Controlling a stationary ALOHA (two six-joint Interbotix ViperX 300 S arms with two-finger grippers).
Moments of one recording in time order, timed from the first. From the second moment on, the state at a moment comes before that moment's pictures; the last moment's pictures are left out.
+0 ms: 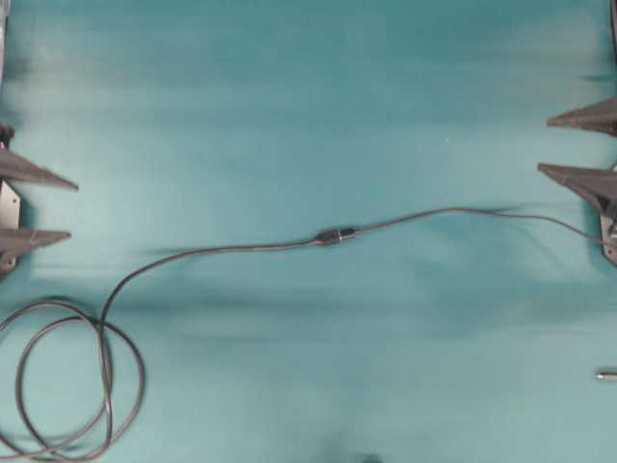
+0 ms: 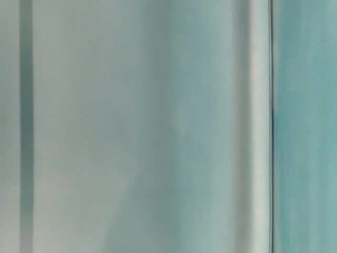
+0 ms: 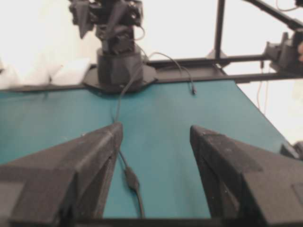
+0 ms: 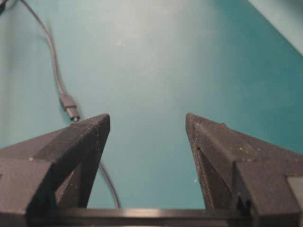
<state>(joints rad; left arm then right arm) 0.09 -1.18 1.42 0.67 -0.39 -0.59 0.60 -1.25 1.38 -1.37 0.89 1.55</state>
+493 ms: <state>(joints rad) 0.17 -1.18 1.49 0.67 -0.56 -0.58 0.53 -1.25 1.38 -1.38 0.98 1.58</state>
